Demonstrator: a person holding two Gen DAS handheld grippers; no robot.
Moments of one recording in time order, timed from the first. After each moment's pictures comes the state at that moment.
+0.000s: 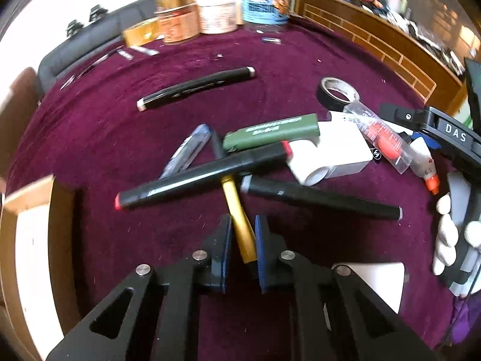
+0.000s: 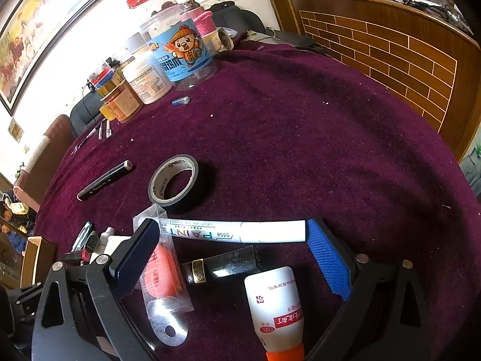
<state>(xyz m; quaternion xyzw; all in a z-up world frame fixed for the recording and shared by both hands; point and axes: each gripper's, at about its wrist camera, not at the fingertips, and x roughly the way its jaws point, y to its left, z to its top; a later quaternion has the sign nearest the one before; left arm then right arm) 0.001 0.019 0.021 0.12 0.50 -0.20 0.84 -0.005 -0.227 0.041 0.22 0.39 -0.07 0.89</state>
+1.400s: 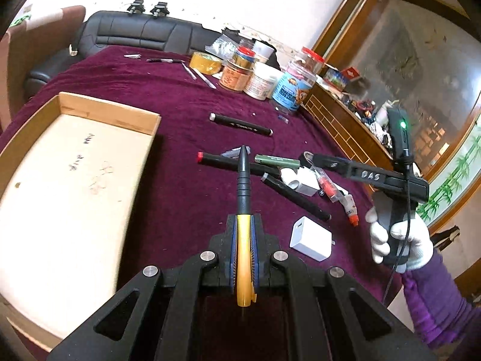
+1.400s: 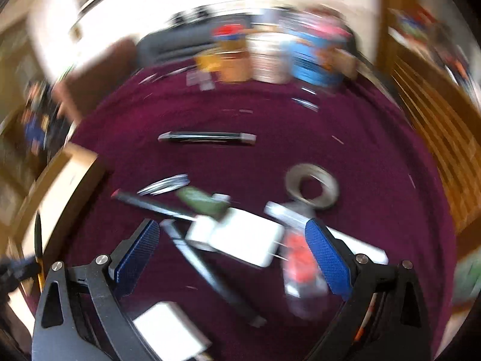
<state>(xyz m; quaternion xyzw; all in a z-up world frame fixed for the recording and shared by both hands) -0.094 0.173 0.072 -0.14 0.40 -0.23 0.88 0.004 -0.072 0.102 -0.04 0.43 0.13 0.89</state>
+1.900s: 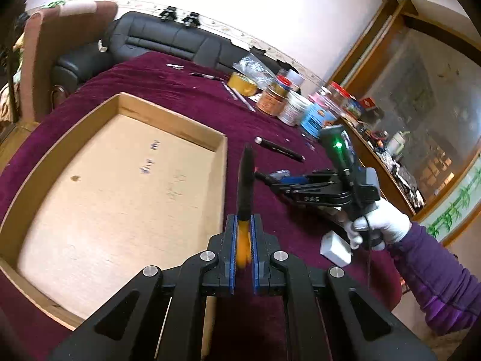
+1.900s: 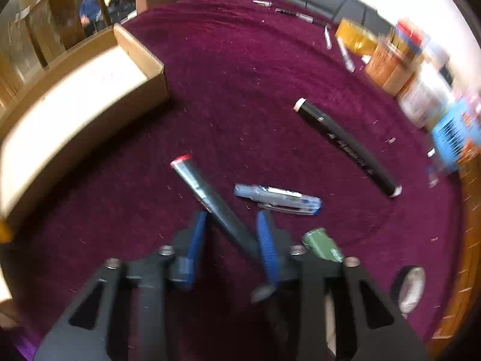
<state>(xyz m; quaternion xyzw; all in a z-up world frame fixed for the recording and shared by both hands) -0.098 0.264 0.070 -0.19 0.38 -0.18 0.89 0.065 0.031 0.033 -0.19 0.52 0.25 0.79</state>
